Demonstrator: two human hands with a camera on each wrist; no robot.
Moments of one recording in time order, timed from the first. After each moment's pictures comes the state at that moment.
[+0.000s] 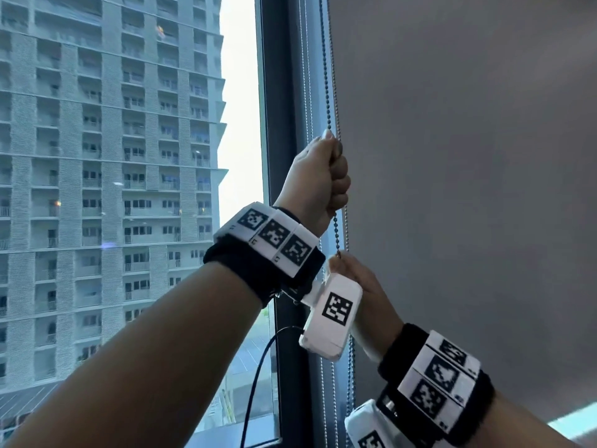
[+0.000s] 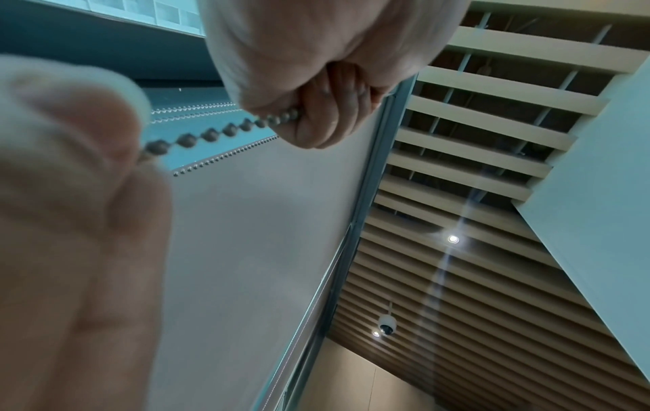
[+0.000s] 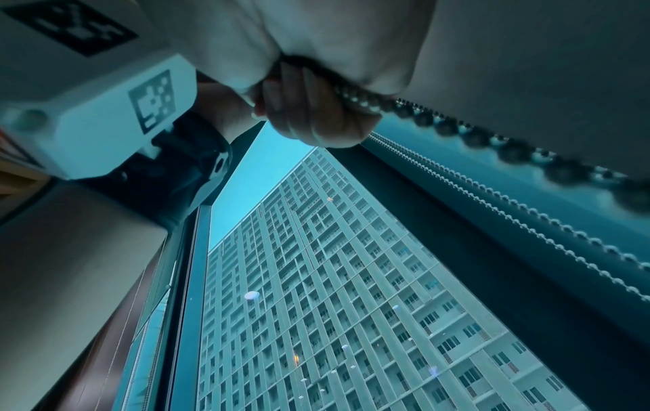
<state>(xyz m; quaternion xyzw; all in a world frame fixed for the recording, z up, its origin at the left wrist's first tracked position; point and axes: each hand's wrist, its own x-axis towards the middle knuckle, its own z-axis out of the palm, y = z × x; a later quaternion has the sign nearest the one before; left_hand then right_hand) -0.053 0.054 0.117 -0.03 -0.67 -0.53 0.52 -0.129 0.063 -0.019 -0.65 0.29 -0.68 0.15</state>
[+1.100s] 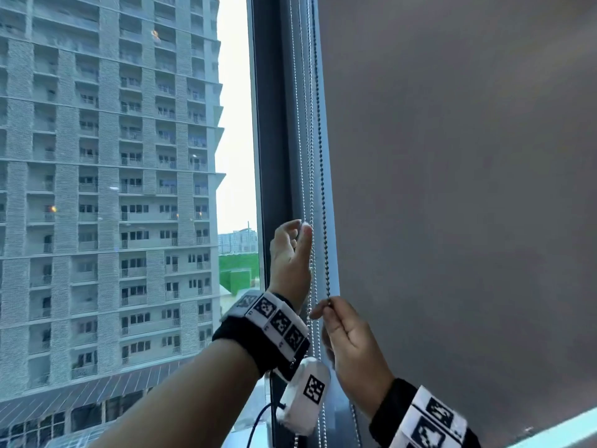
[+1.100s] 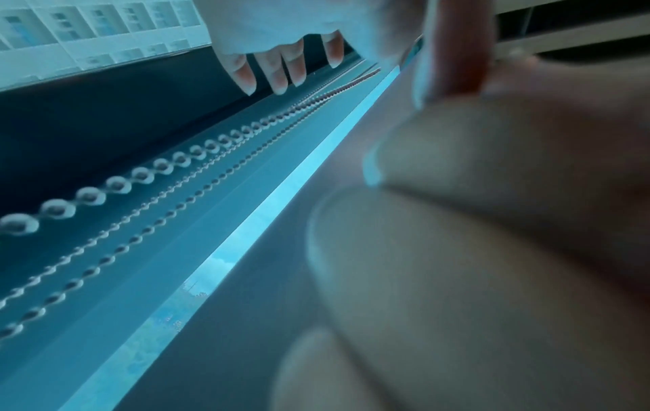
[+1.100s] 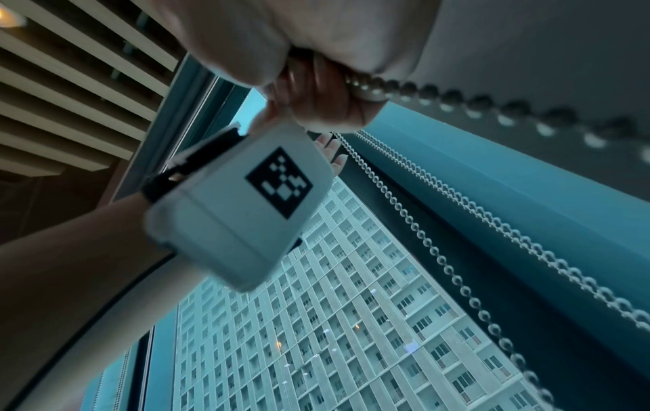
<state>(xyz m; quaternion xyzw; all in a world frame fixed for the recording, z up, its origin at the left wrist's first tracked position) -0.075 -0.041 0.012 0.17 -0.68 -0.28 0.66 -0.137 0.052 -0.074 -0.65 0.36 -0.66 0.11</state>
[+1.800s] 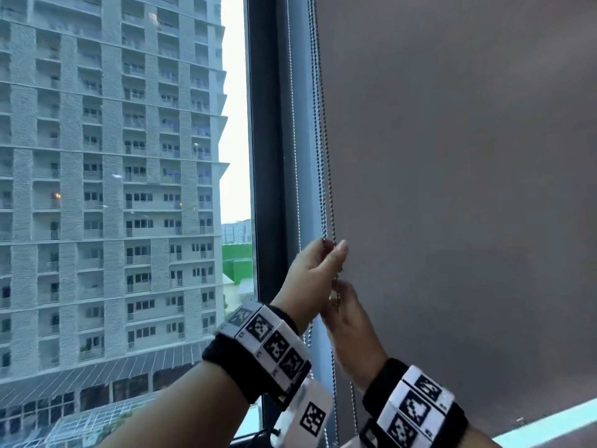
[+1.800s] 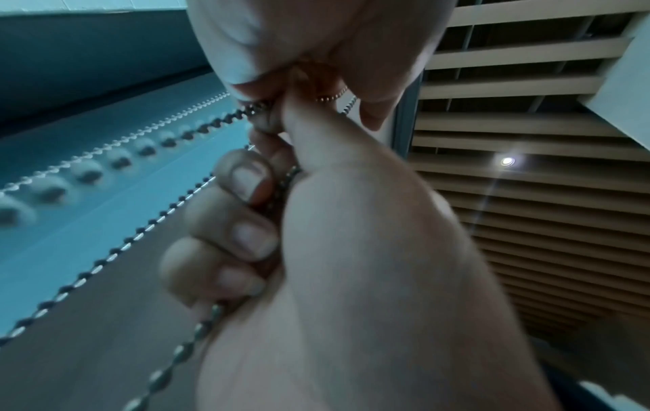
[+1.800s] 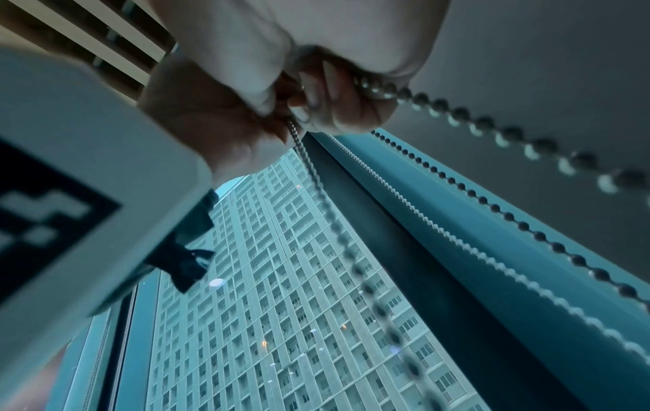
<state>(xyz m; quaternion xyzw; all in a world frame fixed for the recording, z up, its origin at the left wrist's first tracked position) -0.091 0.005 -0.007 0.14 -0.74 -0.36 0.55 -0.167 0.032 -0.079 -0.62 0.38 -0.67 0.13</state>
